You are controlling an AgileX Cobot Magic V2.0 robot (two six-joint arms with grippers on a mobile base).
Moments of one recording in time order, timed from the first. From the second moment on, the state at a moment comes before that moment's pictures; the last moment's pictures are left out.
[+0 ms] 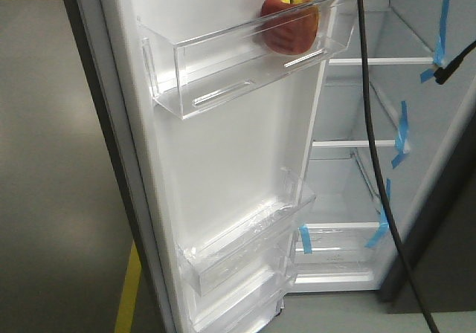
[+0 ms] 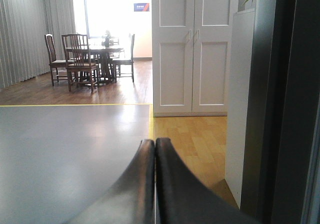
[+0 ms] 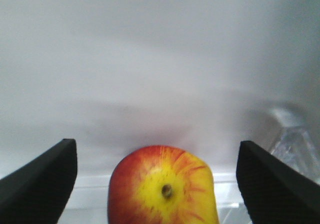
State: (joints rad) left arm 0.06 -0.01 0.02 -0.01 -0.01 -0.06; right arm 0.26 1.81 -2.16 0.43 1.04 -0.31
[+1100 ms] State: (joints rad) left arm 0.06 -0.01 0.02 -0.01 -0.01 -0.06; right arm 0.47 0.85 -0.92 0.35 0.83 -0.26
